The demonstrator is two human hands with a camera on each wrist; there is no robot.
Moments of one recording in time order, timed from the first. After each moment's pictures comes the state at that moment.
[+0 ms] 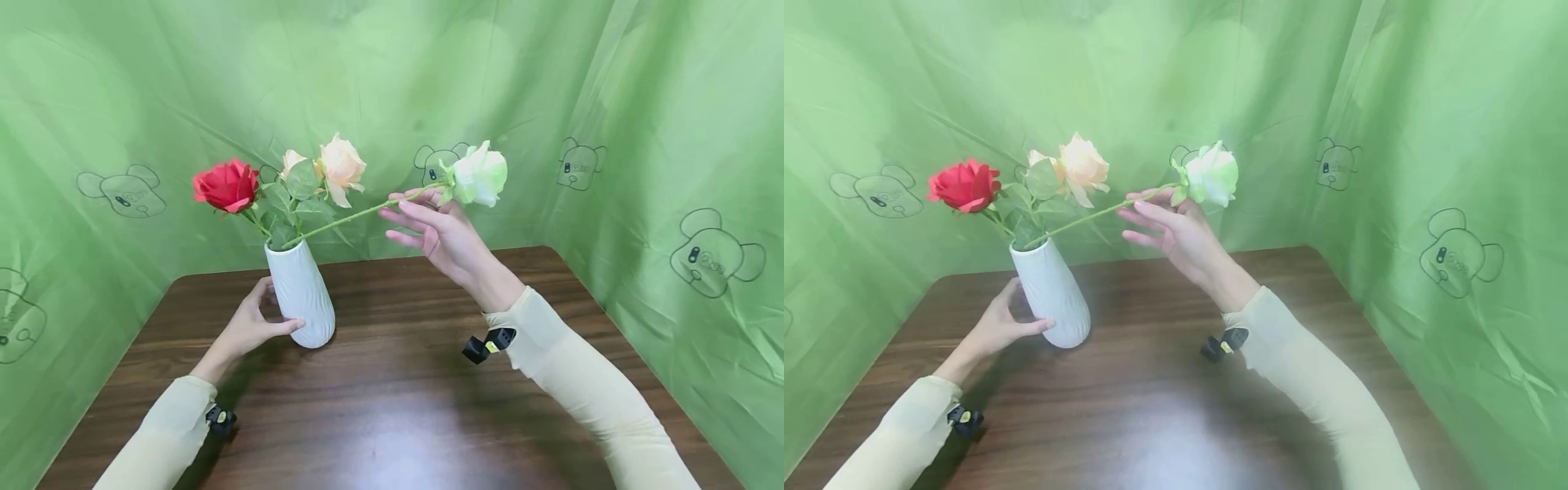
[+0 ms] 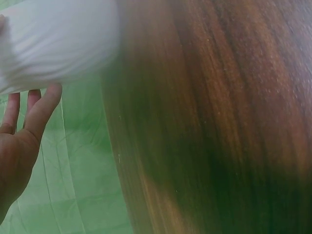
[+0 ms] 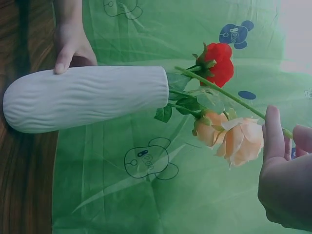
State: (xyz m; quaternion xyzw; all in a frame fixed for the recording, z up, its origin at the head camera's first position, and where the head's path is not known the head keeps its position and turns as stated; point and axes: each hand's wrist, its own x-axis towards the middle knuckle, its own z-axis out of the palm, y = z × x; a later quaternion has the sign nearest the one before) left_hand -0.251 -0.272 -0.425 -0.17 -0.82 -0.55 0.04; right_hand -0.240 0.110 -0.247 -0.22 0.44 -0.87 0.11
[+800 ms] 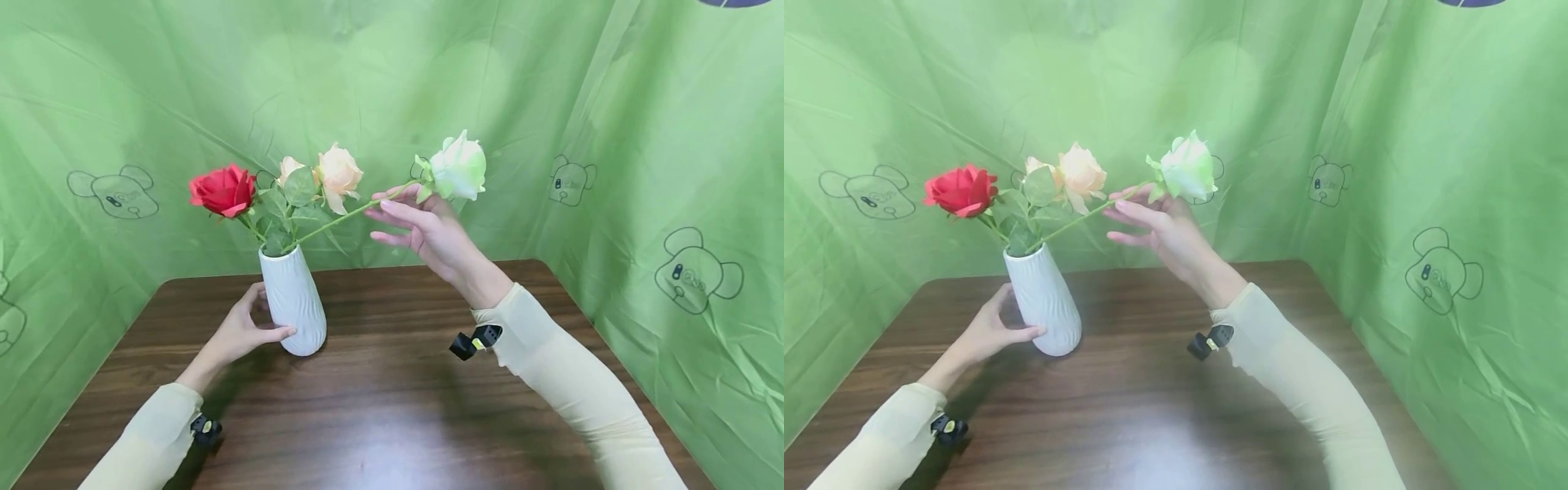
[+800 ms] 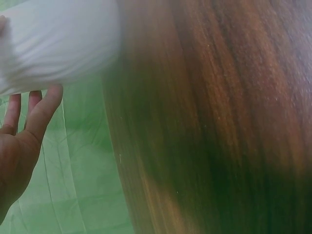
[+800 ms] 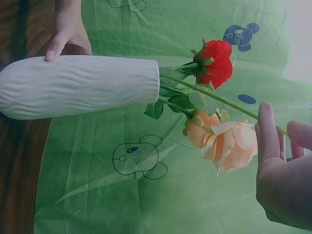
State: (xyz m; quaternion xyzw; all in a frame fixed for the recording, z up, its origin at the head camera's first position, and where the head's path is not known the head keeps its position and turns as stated) left_hand -0.241 -0.272 -0.421 -0.18 -0.83 -0.53 0.05; right_hand -0.239 0.101 -0.228 -0.26 0.50 -0.82 0.09
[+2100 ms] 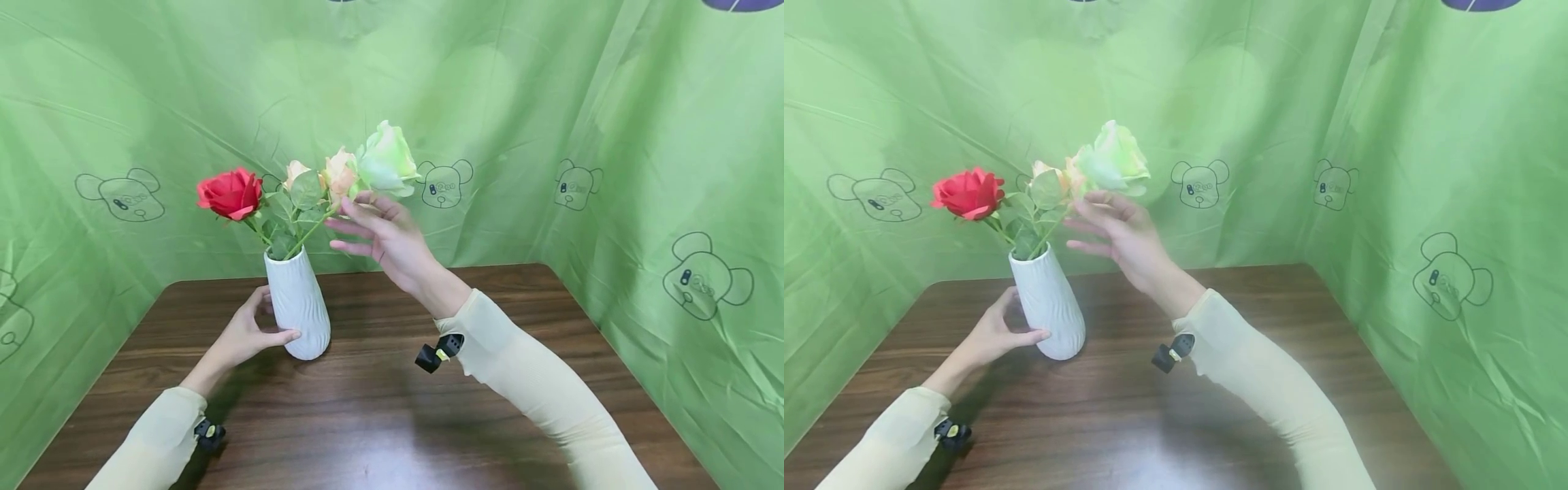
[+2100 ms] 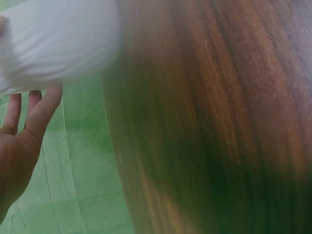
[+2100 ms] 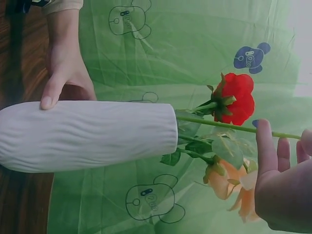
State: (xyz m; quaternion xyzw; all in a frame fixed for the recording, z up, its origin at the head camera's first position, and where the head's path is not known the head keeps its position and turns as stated) left_hand -0.242 -0.272 -0.424 -0.18 -0.82 -0.53 0.06; right_hand -0.236 0.040 -0.233 -0.25 0.45 -0.85 0.11
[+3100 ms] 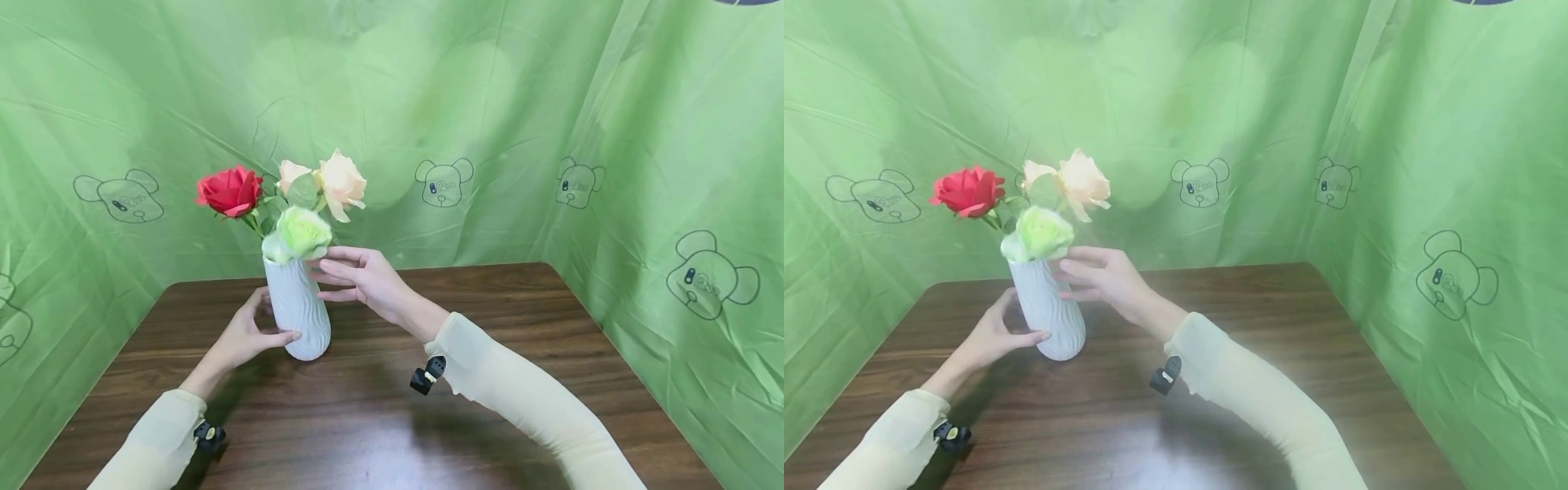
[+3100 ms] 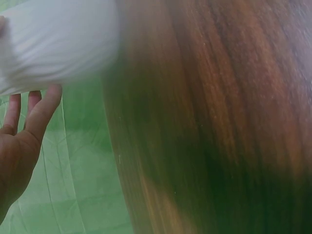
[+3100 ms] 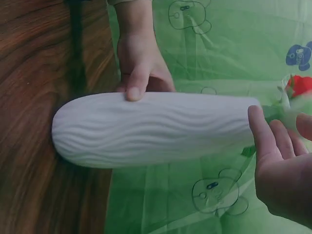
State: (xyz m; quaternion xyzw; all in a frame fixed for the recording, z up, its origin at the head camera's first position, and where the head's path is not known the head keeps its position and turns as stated) left_hand -0.238 -0.270 -0.422 -0.18 -0.82 -0.54 0.05; right_hand -0.239 0.021 -0.298 -0.25 0.52 -0.79 0.22
